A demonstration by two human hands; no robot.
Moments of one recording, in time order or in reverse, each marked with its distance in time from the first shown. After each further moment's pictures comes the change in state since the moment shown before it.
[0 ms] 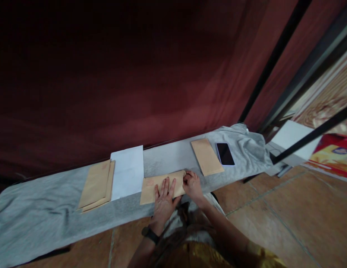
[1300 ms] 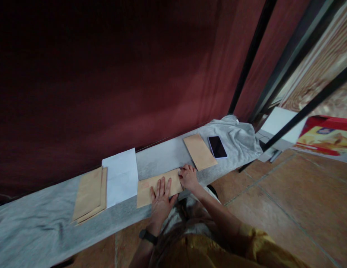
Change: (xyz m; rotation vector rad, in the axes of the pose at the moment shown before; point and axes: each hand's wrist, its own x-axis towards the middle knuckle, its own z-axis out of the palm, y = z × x) left_hand 0.000 0.001 -0.001 0.085 -0.057 0.005; right_hand 0.019 -0.009 -0.025 -0.226 -0.109 0.054
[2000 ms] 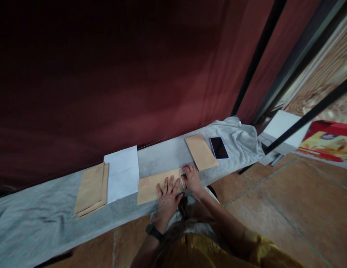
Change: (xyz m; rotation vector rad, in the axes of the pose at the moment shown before) left_hand 0.006 0.030 -0.003 -0.062 -0.059 0.056; right_hand -0.010 0.022 0.012 0.108 0.105 -0.098
